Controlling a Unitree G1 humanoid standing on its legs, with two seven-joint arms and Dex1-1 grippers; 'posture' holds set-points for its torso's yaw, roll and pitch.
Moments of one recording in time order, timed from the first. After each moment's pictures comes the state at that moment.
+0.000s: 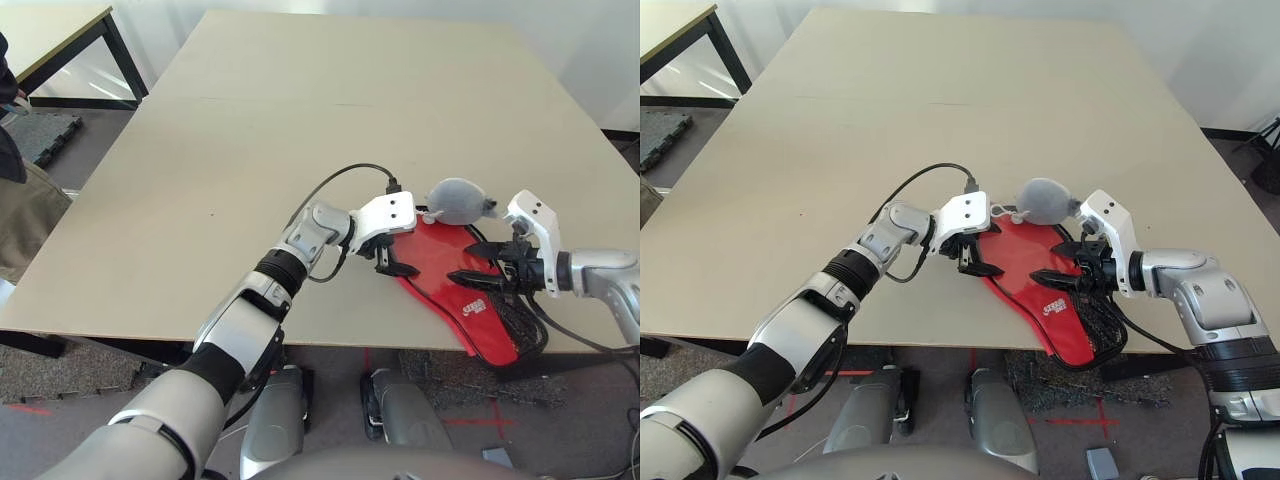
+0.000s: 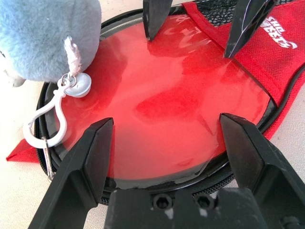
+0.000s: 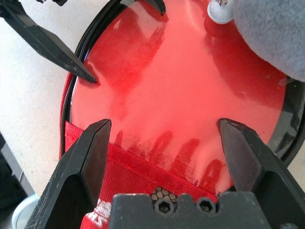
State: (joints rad) left arm -0.90 -0.01 -0.39 0.91 0.12 -0.07 -1.08; right arm -0.22 -0.86 0.00 0.03 0.39 0.72 1.06
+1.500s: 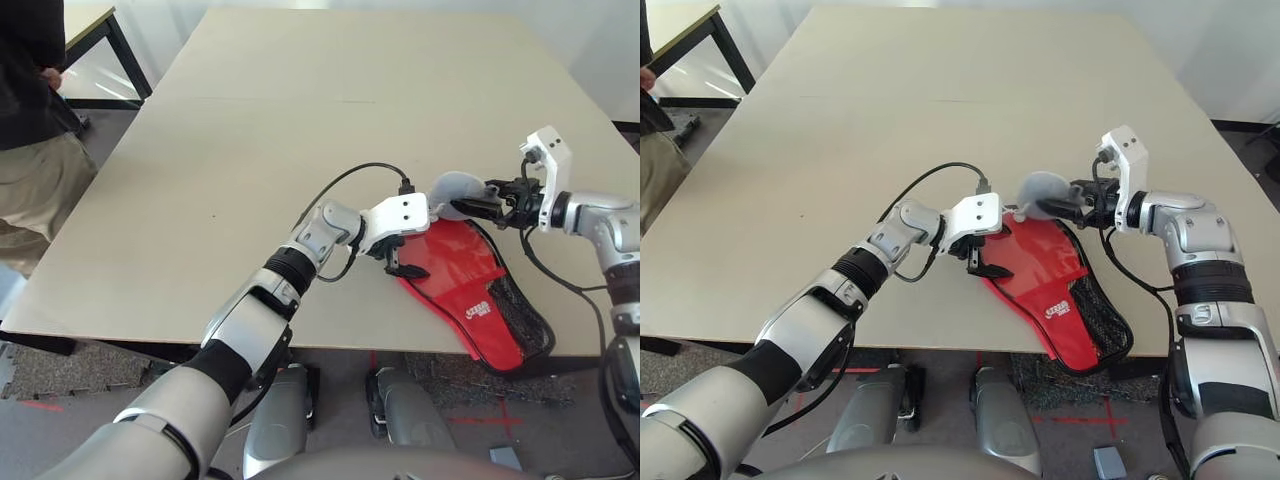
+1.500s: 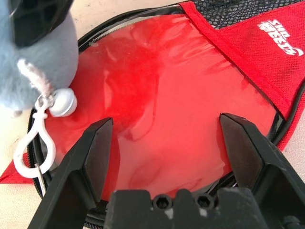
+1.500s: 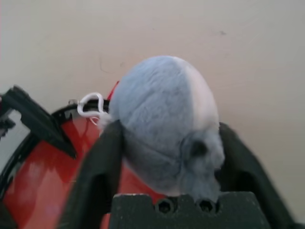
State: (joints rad) left arm -0.92 -0.02 -0.41 0.90 0.12 -0.04 -1.08; right arm -0.70 -0.66 -0.03 0.63 0.31 0.53 0.98
